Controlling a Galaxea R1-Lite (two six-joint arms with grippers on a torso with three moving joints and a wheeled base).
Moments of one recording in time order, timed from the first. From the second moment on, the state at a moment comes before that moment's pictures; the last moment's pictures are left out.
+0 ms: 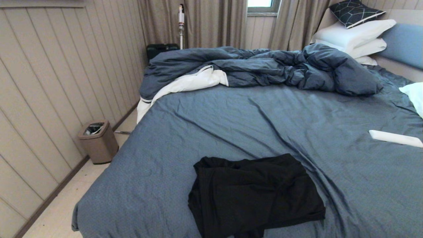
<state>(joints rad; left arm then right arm) -0.13 0.00 0.00 -0.13 0.30 0.04 0.02 0.00 0.00 -0.19 -0.20 -0.13</state>
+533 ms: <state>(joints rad) -0.13 0.00 0.00 -0.13 0.06 0.07 -0.01 0.00 0.00 -0.01 0.01 -0.07</state>
